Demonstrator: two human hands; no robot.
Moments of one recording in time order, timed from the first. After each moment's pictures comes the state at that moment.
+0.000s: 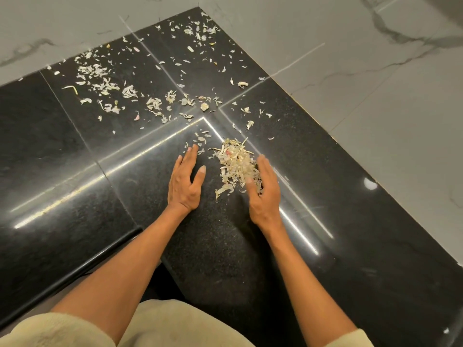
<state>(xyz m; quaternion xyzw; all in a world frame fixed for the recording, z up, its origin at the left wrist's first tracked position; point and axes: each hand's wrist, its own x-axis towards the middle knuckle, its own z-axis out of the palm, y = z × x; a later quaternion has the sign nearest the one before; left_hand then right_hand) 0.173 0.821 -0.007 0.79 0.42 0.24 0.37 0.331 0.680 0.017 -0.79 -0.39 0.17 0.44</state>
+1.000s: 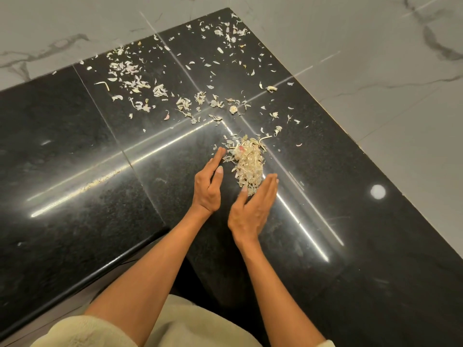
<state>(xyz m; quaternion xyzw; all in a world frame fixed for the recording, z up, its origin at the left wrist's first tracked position) 0.160 0.827 0.002 0.68 0.37 0.35 0.52 0.220 0.729 0.002 -0.88 -0.24 0.10 0.40</state>
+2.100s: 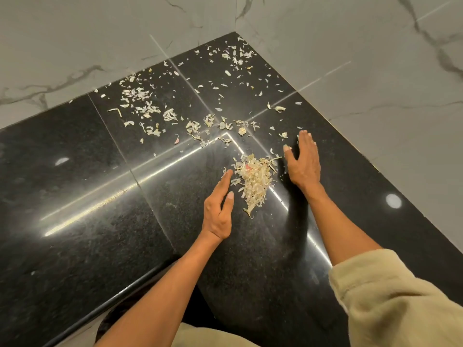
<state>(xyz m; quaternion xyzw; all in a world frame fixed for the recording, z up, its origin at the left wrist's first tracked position) 0.159 0.828 0.004 0.69 0.37 0.34 0.52 0.426 0.817 0.009 -0.86 -0.42 0.12 0.26</state>
